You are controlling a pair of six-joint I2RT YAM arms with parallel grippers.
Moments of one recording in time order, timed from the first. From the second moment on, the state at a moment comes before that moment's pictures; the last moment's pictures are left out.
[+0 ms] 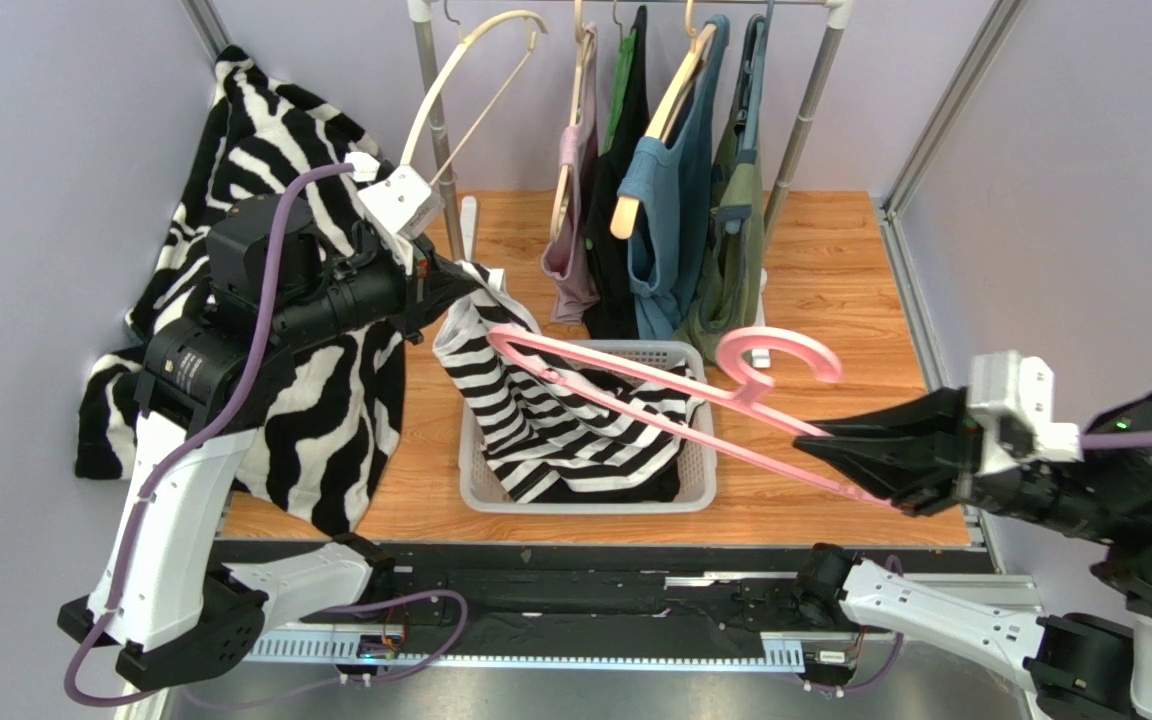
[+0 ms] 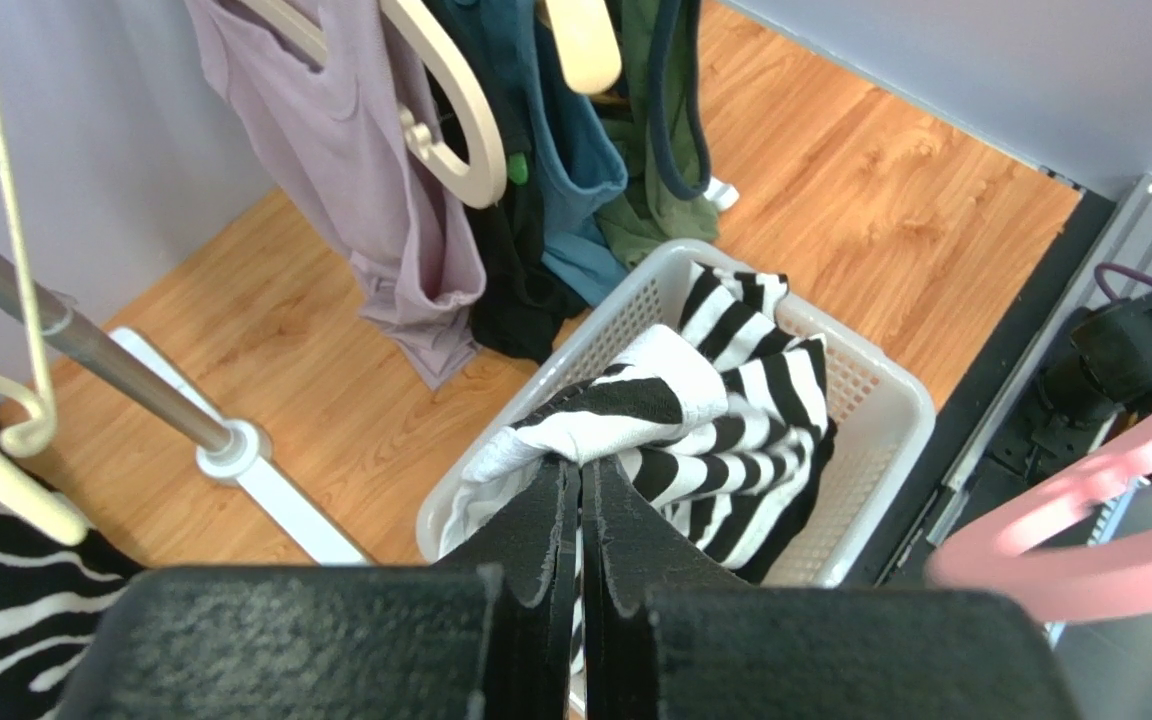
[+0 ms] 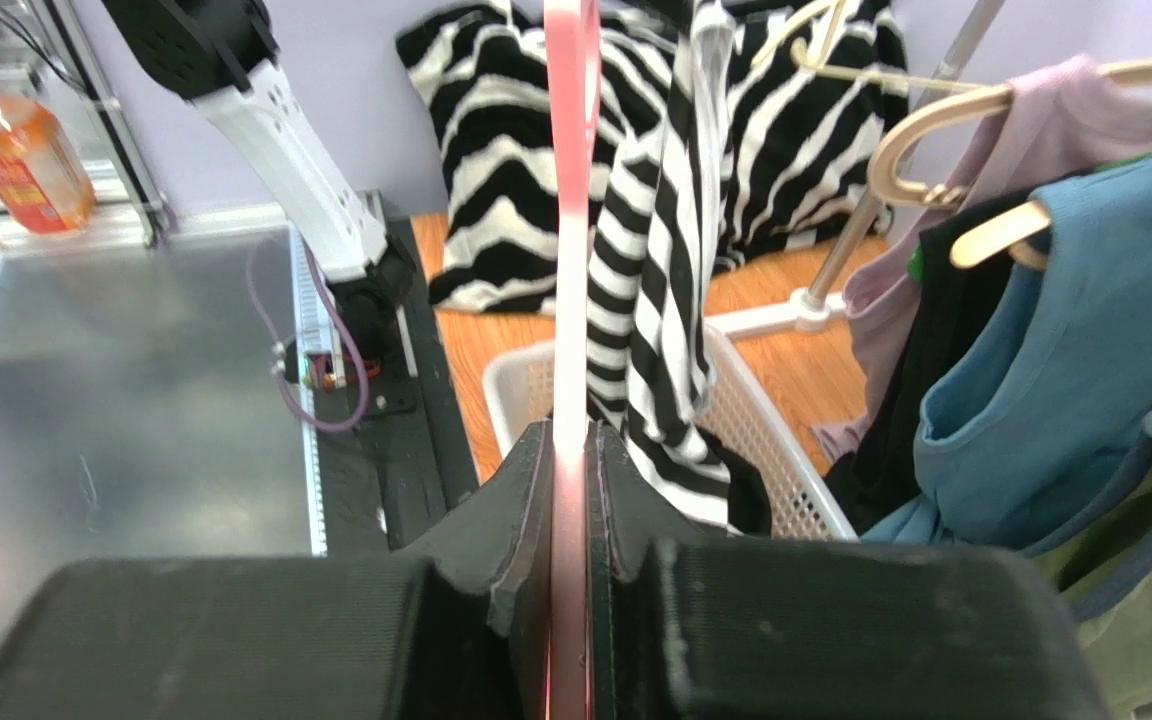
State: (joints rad) left arm -0.50 1.12 1.82 -0.97 0.36 0.12; right arm 0.97 0.67 1.64 -0.96 -0.28 -0.10
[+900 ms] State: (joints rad) left arm -0.63 1.13 1.74 -1.04 0.54 0.30; right arm 0.97 0.64 1.60 -0.92 0.02 -0.13
